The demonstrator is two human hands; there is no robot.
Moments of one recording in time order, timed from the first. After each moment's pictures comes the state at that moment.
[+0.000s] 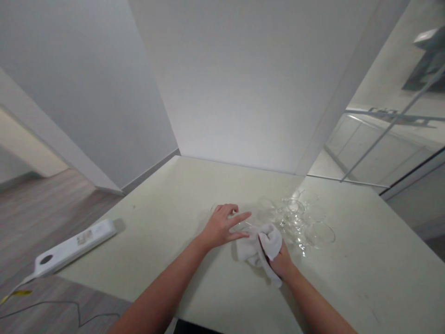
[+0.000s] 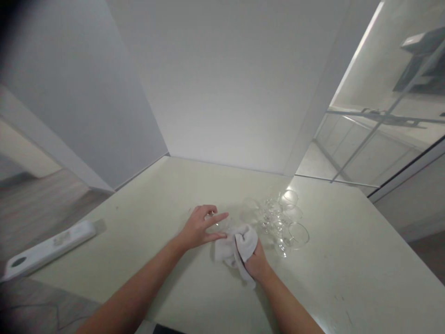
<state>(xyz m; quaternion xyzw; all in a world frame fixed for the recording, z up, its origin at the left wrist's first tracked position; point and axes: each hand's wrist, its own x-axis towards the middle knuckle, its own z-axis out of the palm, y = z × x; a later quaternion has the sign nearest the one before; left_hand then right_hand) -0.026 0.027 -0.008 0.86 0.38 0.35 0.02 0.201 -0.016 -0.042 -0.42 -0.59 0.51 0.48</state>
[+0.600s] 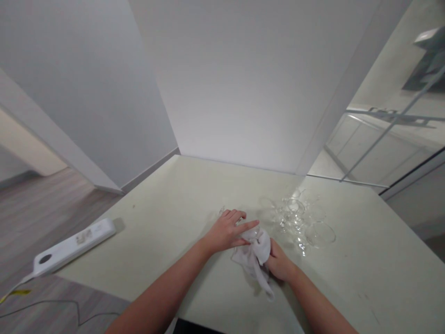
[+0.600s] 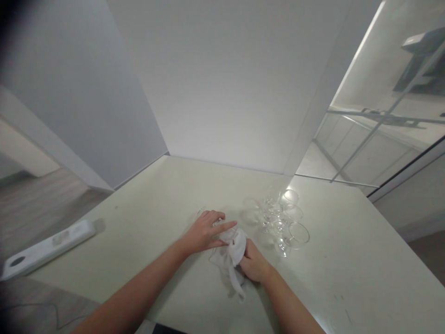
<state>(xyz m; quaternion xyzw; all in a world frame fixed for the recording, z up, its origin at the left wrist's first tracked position) -0.015 0.021 -0.012 0.91 0.35 0.22 -0.05 0.207 -0.016 -0.035 -0.34 -0.69 0.51 0.39</state>
